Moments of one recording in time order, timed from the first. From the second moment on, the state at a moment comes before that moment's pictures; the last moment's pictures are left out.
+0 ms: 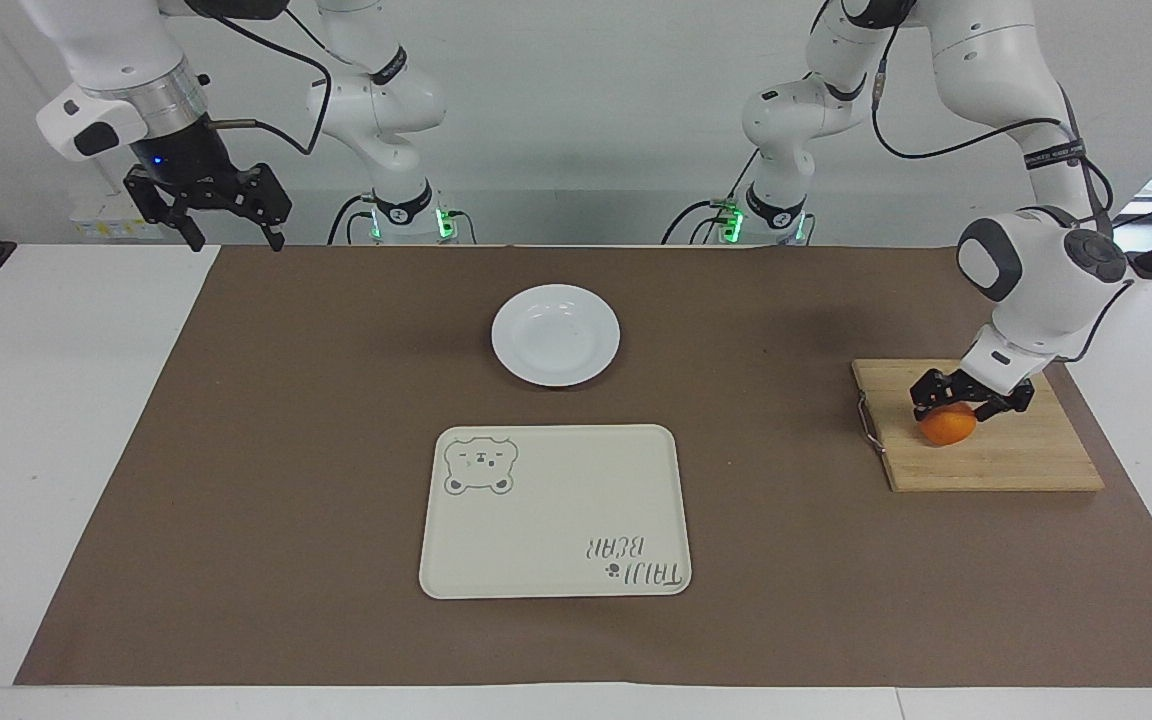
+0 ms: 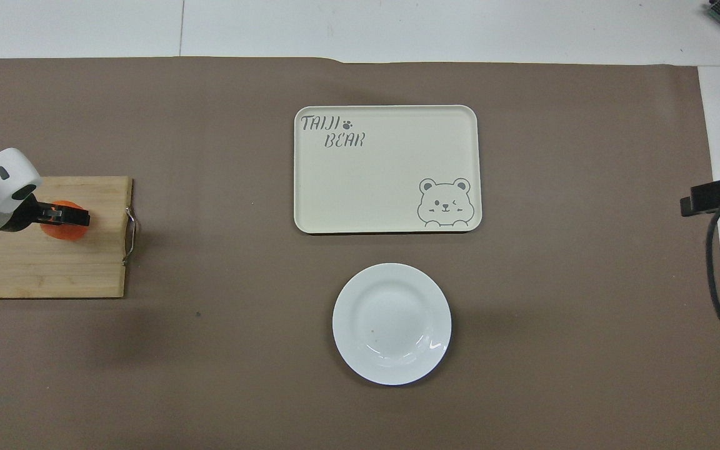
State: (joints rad) left arm 0.27 0.23 -0.12 -2.02 0.00 2.30 0.32; right arm 0.12 -0.02 -0.18 -1.50 0.02 1.50 -0.03
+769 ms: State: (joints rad) left arm 0.27 0.23 -0.12 -2.04 0.12 2.34 0.45; right arm 0.12 -0.02 -0.18 -1.50 0.02 1.50 -0.03
